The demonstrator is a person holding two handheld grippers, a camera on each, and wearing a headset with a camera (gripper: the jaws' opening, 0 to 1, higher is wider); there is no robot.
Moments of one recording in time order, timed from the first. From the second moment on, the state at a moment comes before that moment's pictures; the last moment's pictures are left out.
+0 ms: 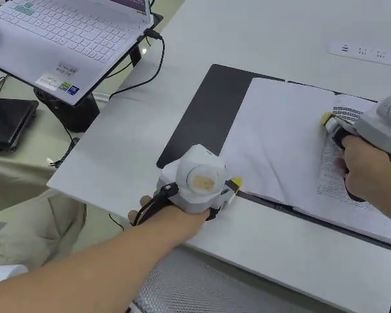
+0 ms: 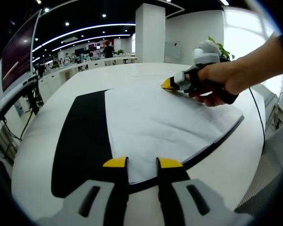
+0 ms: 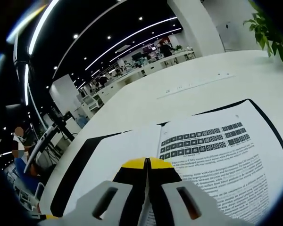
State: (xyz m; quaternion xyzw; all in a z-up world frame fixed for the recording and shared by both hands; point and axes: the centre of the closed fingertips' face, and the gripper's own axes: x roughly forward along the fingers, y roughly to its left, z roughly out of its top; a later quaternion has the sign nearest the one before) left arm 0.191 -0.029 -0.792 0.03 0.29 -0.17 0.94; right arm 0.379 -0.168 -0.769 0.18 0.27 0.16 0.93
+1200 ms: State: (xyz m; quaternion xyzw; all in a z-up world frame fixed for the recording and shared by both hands) left arm 0.194 -0.031 -0.792 0.03 0.29 -0.17 0.94; right arm 0.435 -0.173 -0.781 0.12 0.27 0.18 0.94
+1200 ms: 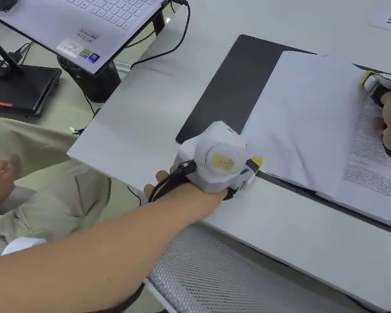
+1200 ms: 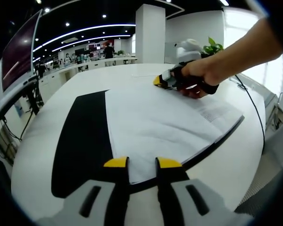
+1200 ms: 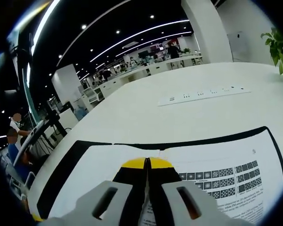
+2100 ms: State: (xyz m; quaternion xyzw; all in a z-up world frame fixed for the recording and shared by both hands) left arm 0.191 -0.029 -0.791 0.03 0.28 -0.17 0.94; right arm 0.365 -0.169 -0.773 0.14 0.29 0.21 0.93
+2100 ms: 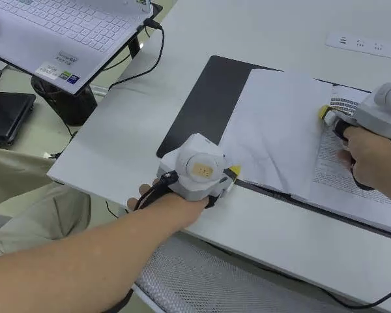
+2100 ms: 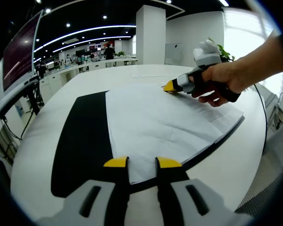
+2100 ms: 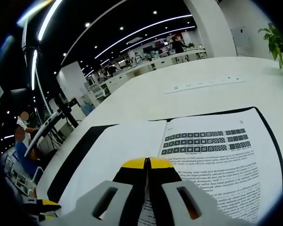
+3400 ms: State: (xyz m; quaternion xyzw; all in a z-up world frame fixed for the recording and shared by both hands) left arm 0.193 -0.028 -0.791 0.02 0.28 -0.17 0.95; right arm 0.249 -0.171 -0.774 0.16 0.32 0.22 0.91
